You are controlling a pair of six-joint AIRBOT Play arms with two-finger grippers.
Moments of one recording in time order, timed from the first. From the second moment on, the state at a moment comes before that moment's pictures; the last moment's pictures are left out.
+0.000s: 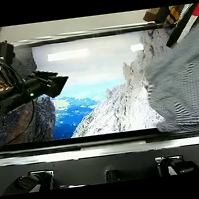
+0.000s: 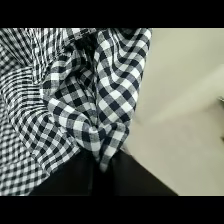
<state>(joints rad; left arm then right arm) -0.36 -0.93 1.09 0.97 -0.67 -1.16 0.08 -0.67 1.46 -2.40 1.37 1.69</state>
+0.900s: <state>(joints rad) -0.36 -0.93 1.09 0.97 -0.71 -1.20 -0.26 -0.91 1.65 -2.74 1.15 2.47</state>
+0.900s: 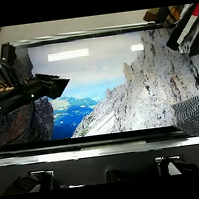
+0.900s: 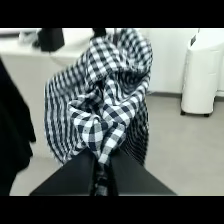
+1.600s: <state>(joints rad) -0.36 -0.93 1.09 0.97 -0.72 -1.21 -0.48 -1.05 1.88 -2.81 0.90 2.44</state>
